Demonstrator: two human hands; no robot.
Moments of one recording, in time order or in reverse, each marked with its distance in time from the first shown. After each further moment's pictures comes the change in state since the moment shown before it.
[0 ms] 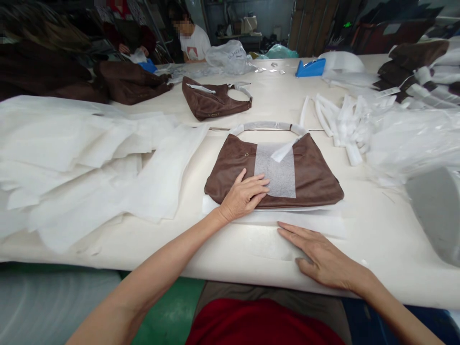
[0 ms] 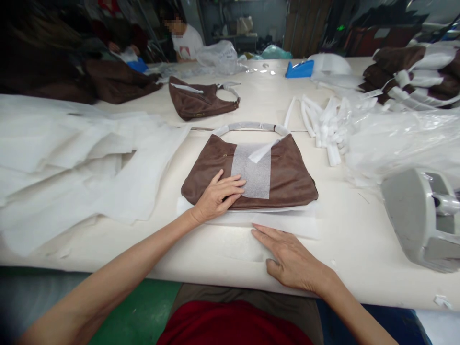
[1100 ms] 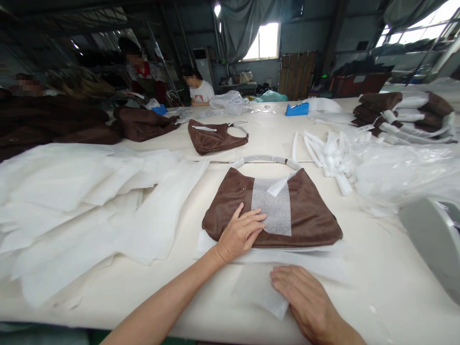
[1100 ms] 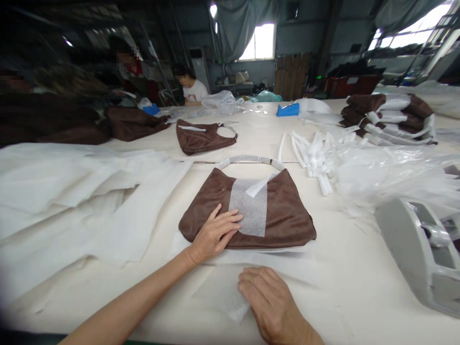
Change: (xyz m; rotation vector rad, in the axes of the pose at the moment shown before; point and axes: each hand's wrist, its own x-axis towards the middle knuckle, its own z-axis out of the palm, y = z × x) left_hand -0.004 0.002 -0.002 0.083 -0.003 0.040; right_hand 0.031 -0.028 0.021 -0.035 0.708 -0.343
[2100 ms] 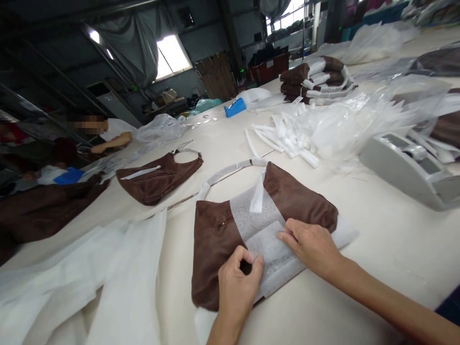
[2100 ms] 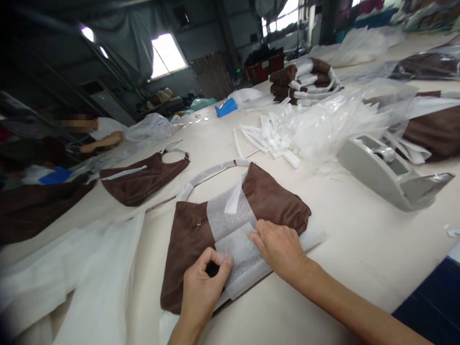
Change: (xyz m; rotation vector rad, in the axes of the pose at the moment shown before) left_hand 0.004 -0.015 -0.008 -0.200 -0.082 -0.543; right_hand 0.076 0.050 0.014 -0.438 -0.153 1.114
